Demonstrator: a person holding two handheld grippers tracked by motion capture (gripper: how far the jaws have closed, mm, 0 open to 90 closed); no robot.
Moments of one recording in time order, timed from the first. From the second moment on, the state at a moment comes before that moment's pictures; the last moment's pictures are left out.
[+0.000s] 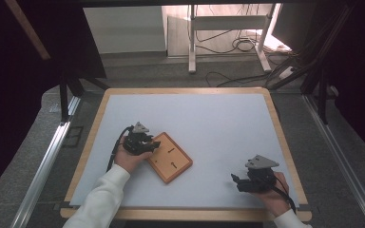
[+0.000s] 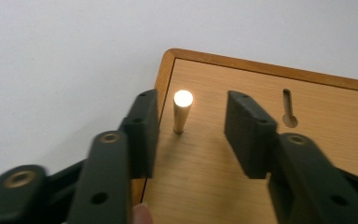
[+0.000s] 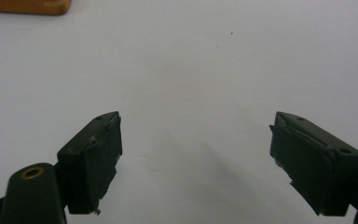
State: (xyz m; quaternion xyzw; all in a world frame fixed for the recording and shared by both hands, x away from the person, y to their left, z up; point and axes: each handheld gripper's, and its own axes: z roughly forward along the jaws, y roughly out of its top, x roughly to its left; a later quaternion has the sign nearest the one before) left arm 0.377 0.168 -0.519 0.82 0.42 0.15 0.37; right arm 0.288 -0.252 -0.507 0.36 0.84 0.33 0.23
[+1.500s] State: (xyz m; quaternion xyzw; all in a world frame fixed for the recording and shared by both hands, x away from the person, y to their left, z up) left arm 0.370 0.130 -0.511 0.84 0.34 0.11 0.41; right arm 0.284 -0.265 -0.507 0.39 0.83 0.32 0.24
